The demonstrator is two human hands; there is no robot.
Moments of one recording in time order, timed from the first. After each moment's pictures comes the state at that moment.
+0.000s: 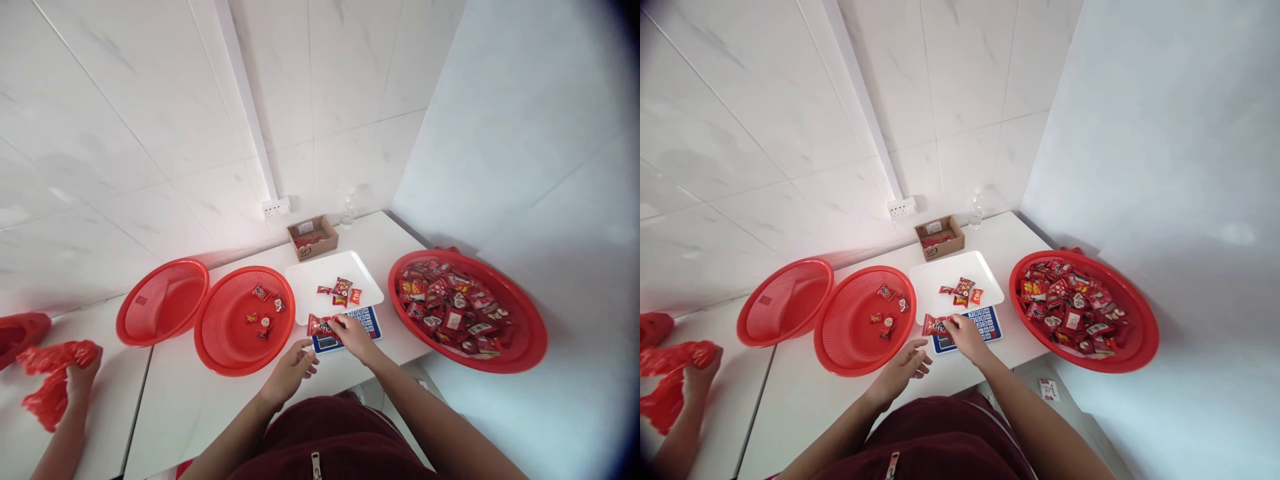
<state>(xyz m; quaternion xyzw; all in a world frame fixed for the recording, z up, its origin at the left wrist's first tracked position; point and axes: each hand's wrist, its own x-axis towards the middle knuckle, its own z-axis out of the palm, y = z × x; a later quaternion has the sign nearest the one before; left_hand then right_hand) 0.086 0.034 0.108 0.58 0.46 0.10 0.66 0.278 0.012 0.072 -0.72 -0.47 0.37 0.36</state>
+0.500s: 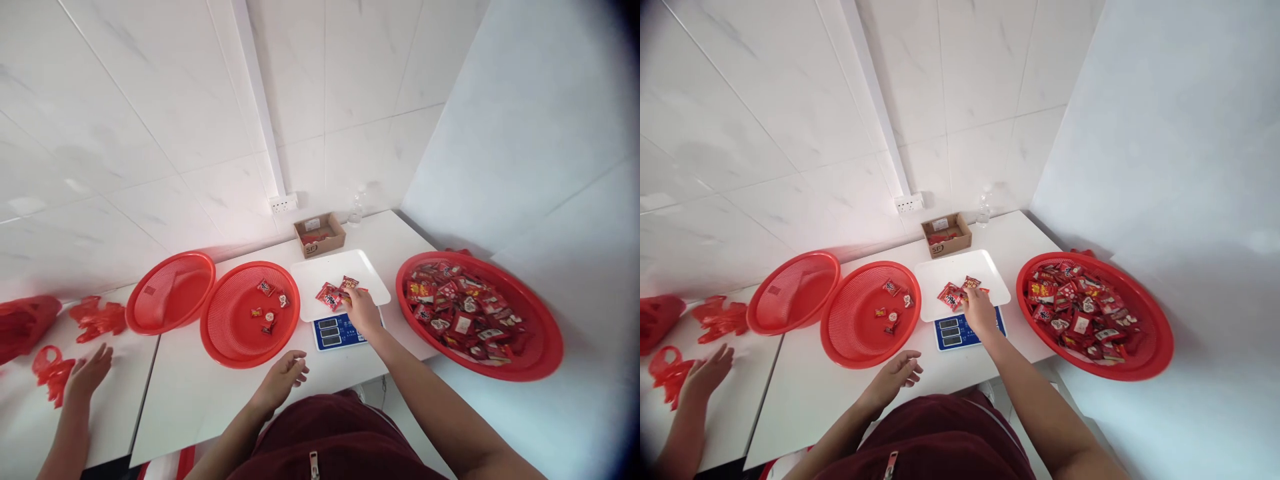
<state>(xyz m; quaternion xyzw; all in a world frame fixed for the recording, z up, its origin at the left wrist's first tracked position) 0.050 0.027 0.084 0.55 0.50 0.08 0.67 0.317 0.054 0.039 -0.80 -0.54 0.12 0.21</state>
